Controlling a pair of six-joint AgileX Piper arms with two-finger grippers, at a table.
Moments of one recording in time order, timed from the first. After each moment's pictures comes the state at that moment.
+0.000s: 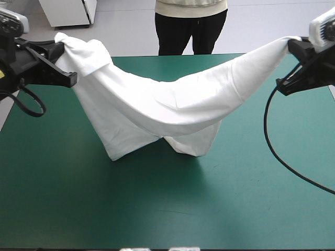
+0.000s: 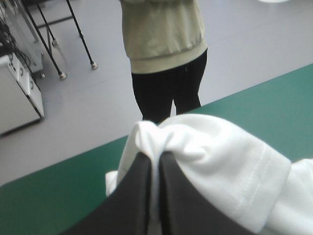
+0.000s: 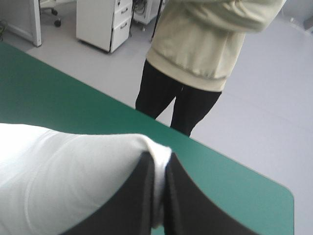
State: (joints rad) left arm -0.27 1.21 -1.92 -0.04 1.07 0.22; right arm 0.19 1.19 -2.03 0.16 1.17 -0.34
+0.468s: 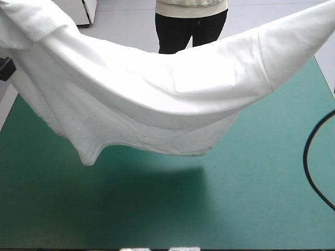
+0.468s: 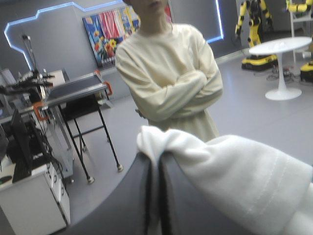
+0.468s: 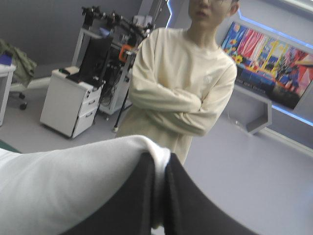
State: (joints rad) left arm -0.27 1.20 -2.30 -0.06 1.07 0.29; right arm 0.19 1.15 -2.37 0.14 1.17 -0.39
